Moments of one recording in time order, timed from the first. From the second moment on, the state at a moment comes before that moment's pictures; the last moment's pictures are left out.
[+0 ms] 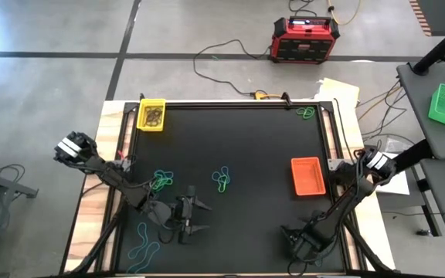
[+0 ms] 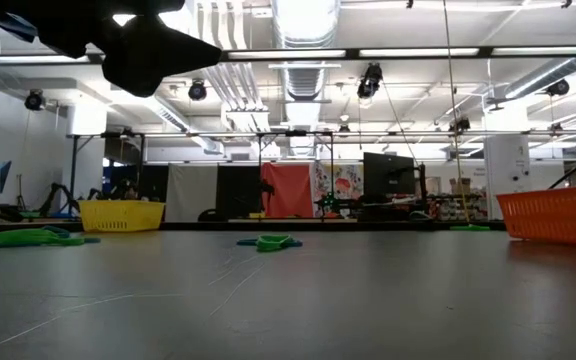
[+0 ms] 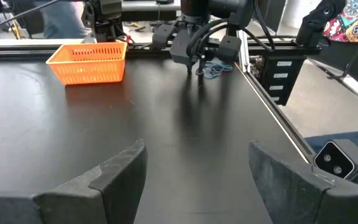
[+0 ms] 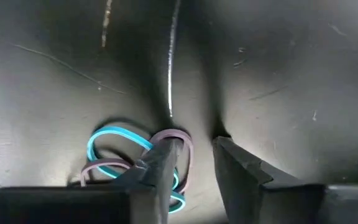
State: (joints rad) left arm -0.61 1.55 0.62 0.62 -0.49 -0.21; right arm 0.86 1.81 1.03 -0.84 -0.29 1.33
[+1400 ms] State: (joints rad) left arm -0.65 1.56 0.59 0.41 -0.52 -0.51; right arm 0.43 1.85 1.15 -0.15 0.24 0.31
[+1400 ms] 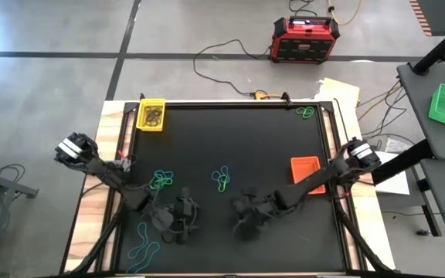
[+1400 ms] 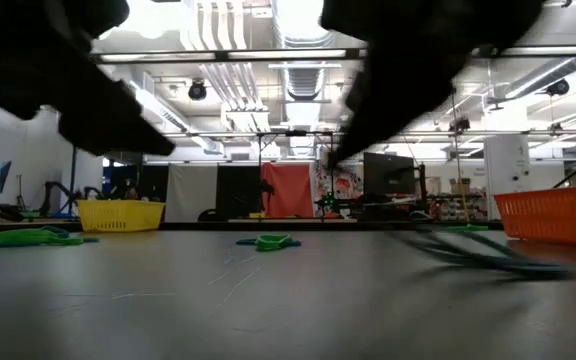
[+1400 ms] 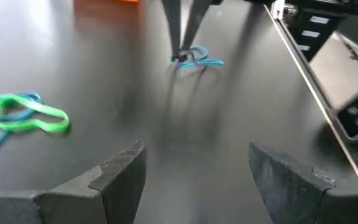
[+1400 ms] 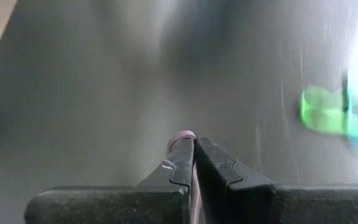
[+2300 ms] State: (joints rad) left arm -0.73 1.69 0.58 0.60 -0.83 -0.37; right arm 0.40 1.88 1.16 -0.10 0.24 0.28
